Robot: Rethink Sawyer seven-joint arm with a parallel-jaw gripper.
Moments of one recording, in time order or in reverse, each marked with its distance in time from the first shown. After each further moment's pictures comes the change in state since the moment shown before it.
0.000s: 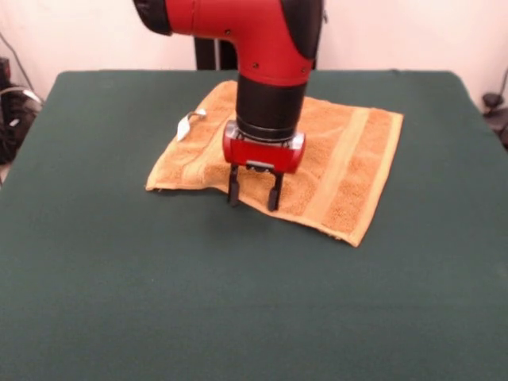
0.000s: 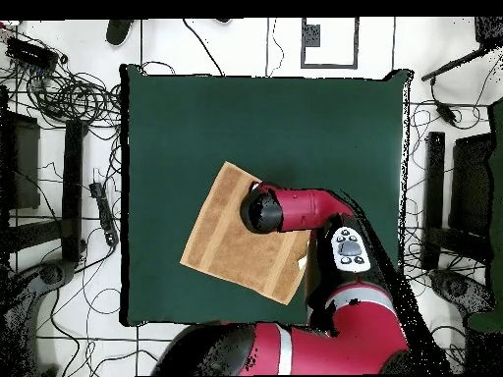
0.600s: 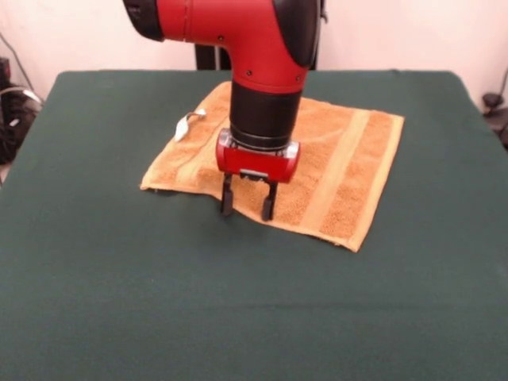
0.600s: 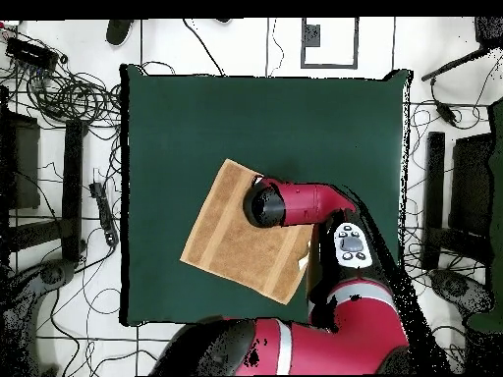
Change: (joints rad) arm 0.005 0.019 -0.010 -0.046 0.002 0.001 0.000
